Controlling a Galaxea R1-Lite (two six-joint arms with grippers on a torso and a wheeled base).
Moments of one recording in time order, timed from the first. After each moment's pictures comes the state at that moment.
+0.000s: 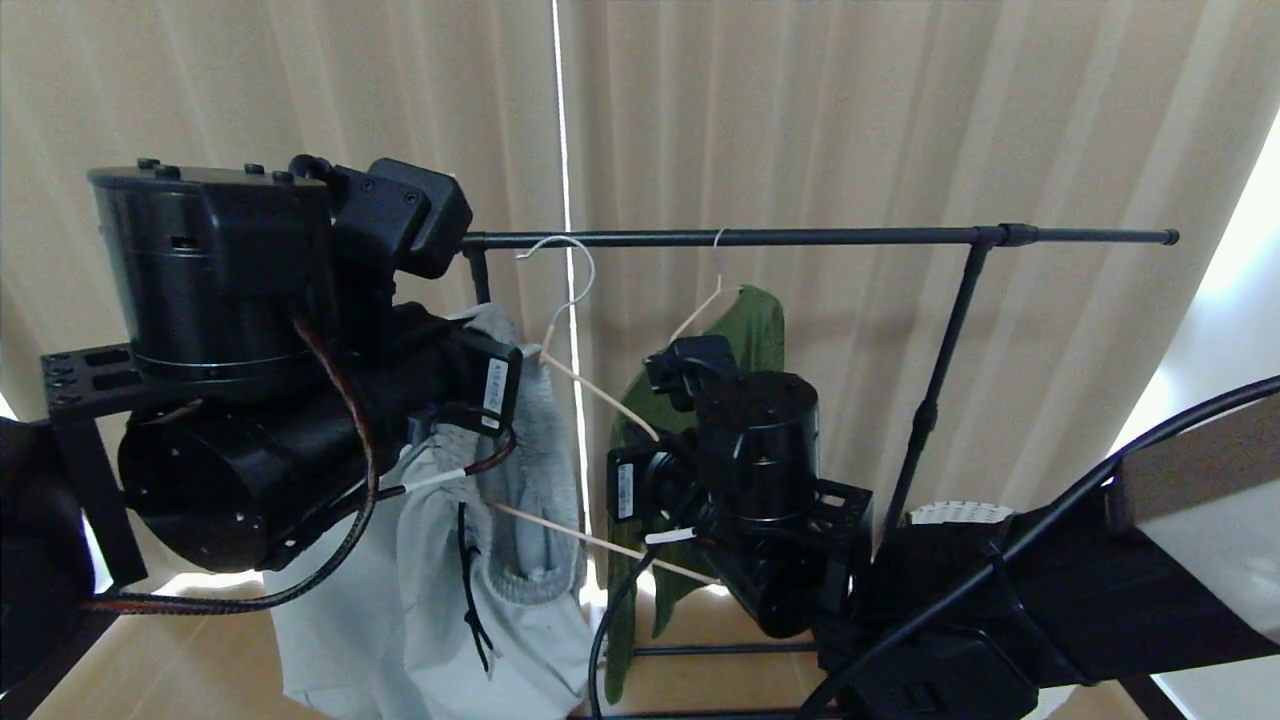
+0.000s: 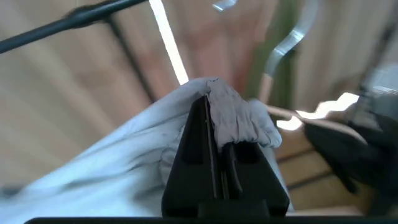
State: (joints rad) left arm -0.70 1.53 -0.94 -0.40 0.48 0.15; right arm 0.91 2.05 -1.07 -0.74 -0.48 0.29
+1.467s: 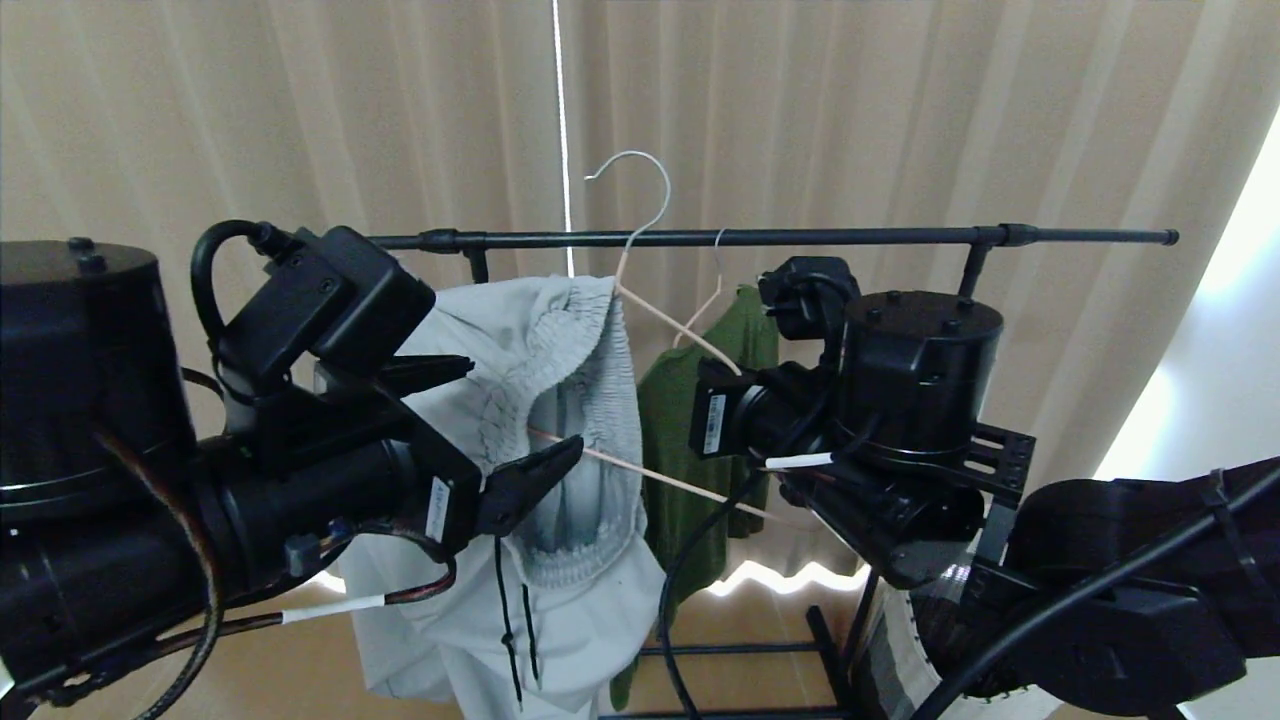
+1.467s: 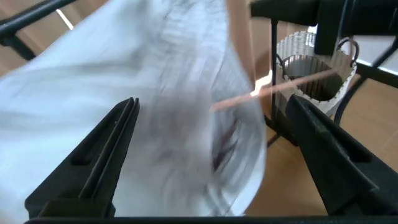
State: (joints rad) left arm -0.68 1.36 -0.74 -0.40 0.10 0.23; right arm 0.82 1.85 -0.98 -0.74 -0.48 0.25
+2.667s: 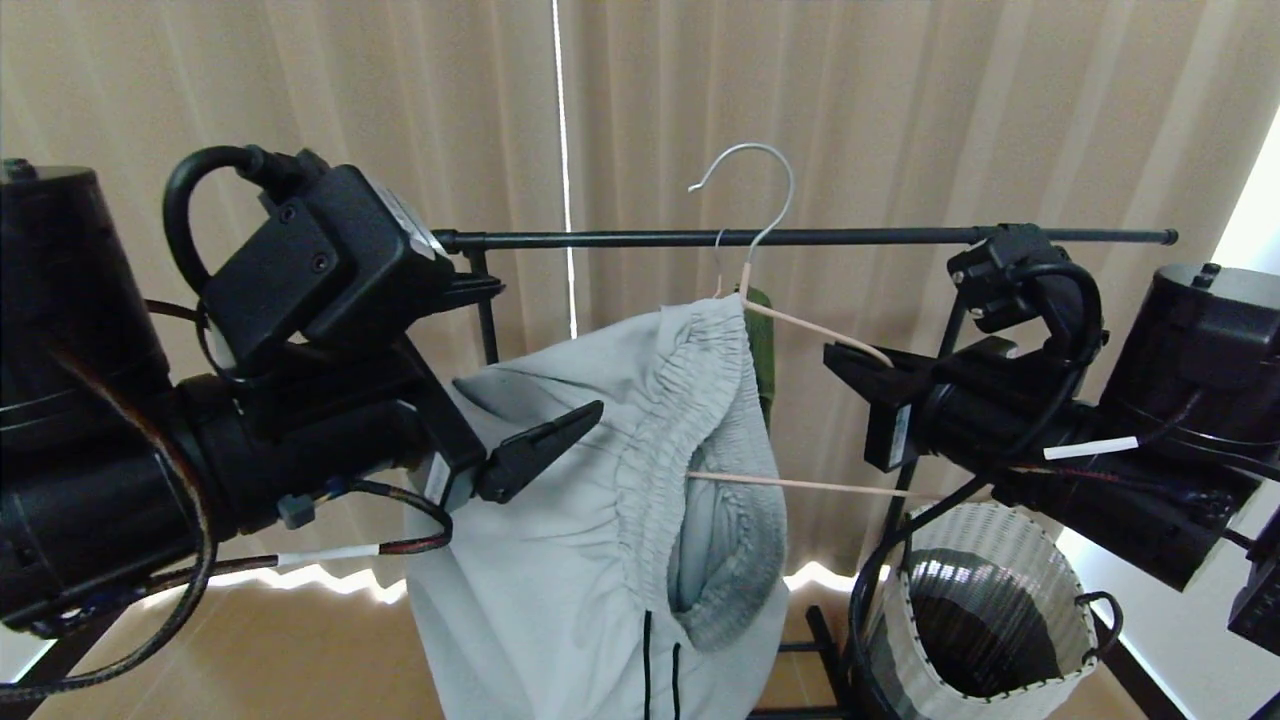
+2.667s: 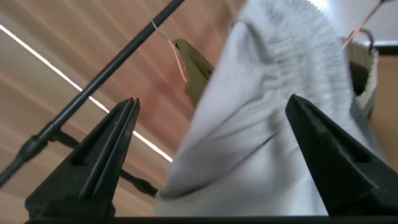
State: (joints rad) left arm -0.65 1.39 -0.81 -0.49 -0.06 0.55; right arm 0.61 1.57 -0.72 -0.77 -0.16 -0.03
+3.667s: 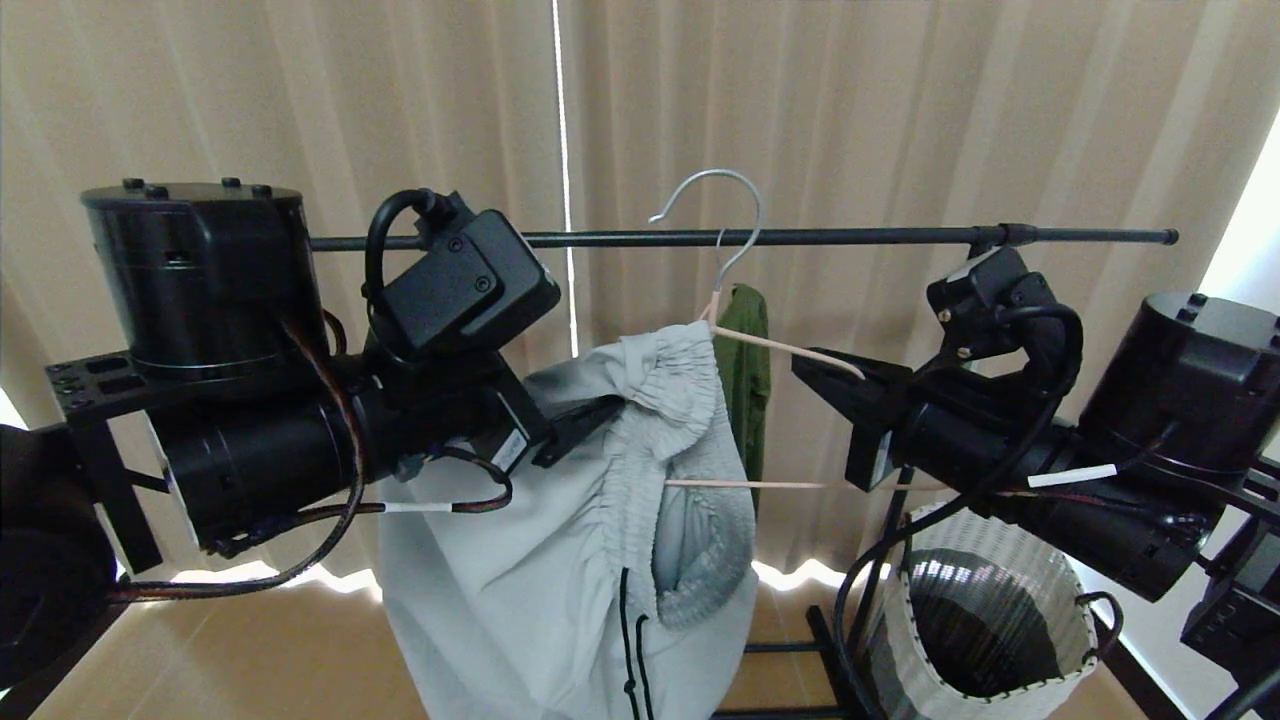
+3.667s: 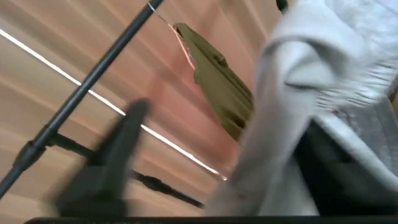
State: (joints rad) left arm -0.62 1.55 -0.89 -0.49 -0.05 0.63; right arm 0.61 1.62 -0.65 -0.95 0.00 -0.10
